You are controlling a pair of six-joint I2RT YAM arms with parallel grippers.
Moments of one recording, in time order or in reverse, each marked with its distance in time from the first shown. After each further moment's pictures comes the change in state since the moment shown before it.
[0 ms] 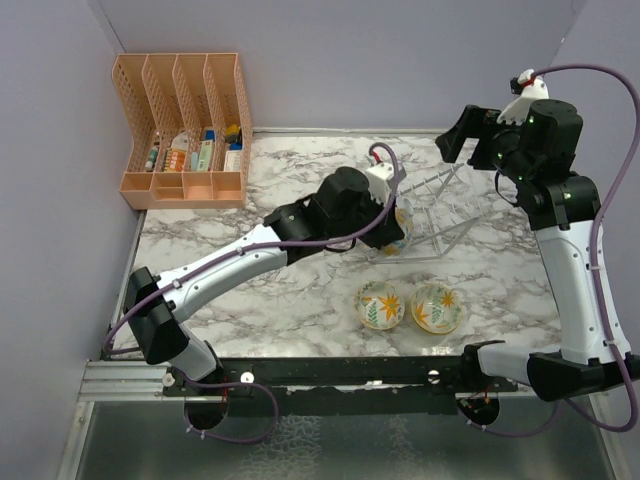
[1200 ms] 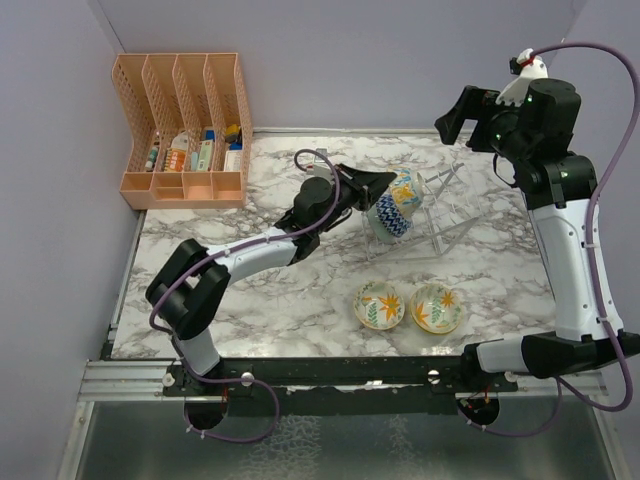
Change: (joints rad) left arm 0.206 0.148 -0.372 1.019 -0.175 -1.203; right arm -0.007 0.109 0.137 -0.005 0.002 -0.006
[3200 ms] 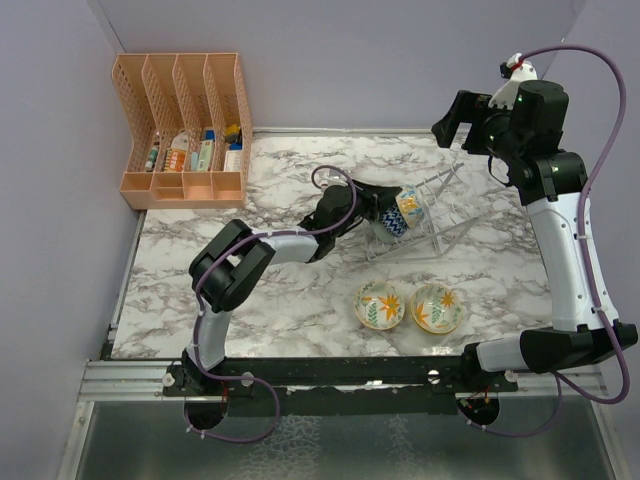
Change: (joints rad) left arm 0.001 0.319 0.087 0.096 -0.008 -0.151; right arm -0.006 0.031 -0.032 0.004 -0.002 -0.013
